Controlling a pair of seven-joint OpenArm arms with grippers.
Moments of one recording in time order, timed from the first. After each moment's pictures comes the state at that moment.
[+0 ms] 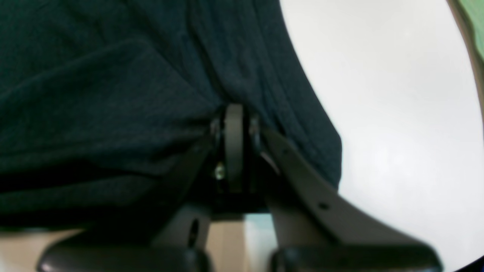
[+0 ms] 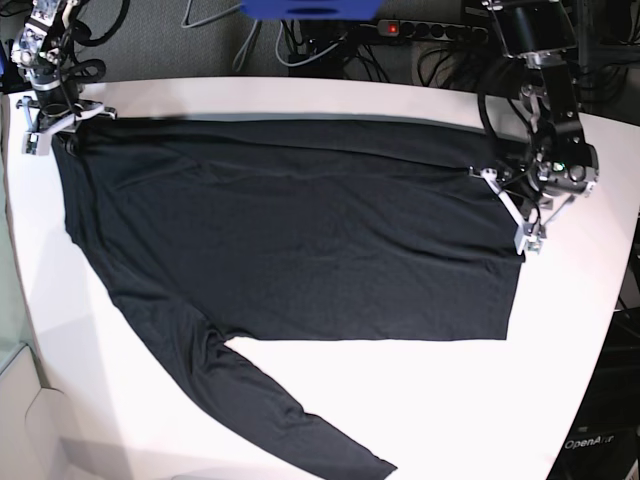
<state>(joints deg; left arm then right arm) 3.1 -9.5 -17.5 93.7 -2.7 -21.6 64.8 -24.2 9.4 35.2 82.1 13.1 26.4 -15.1</state>
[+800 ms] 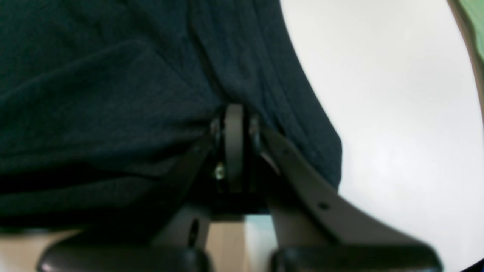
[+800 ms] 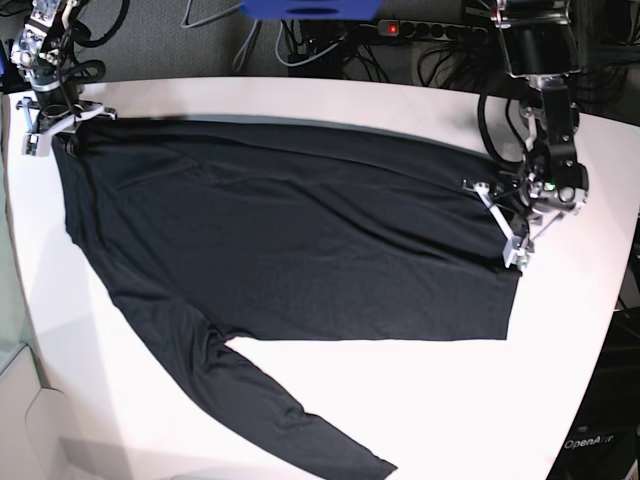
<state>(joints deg) -1.2 -11.4 -12.7 84.3 -3.0 -21.0 58.6 -24.1 9.5 35.2 82.1 13.1 26.4 -15.3</state>
